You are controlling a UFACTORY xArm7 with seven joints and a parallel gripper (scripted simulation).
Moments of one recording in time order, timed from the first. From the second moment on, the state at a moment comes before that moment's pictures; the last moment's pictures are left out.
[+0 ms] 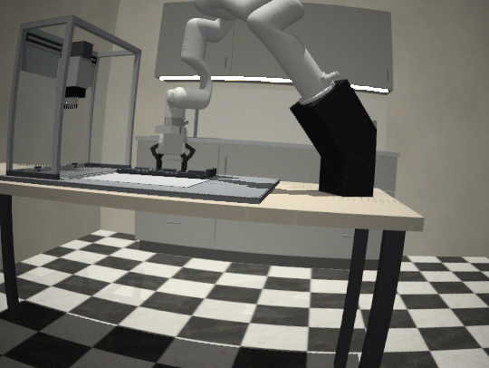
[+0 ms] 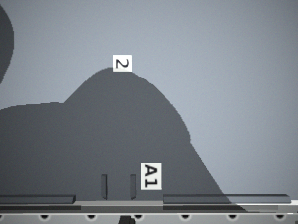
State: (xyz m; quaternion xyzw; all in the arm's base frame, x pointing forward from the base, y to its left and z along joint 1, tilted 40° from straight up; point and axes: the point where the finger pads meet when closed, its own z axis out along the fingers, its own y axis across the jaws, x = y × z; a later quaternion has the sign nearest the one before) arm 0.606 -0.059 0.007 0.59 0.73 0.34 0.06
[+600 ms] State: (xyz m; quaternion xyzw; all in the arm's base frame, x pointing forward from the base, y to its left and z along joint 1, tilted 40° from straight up) arm 0.609 -0.069 0.004 0.59 0.73 0.34 0.06
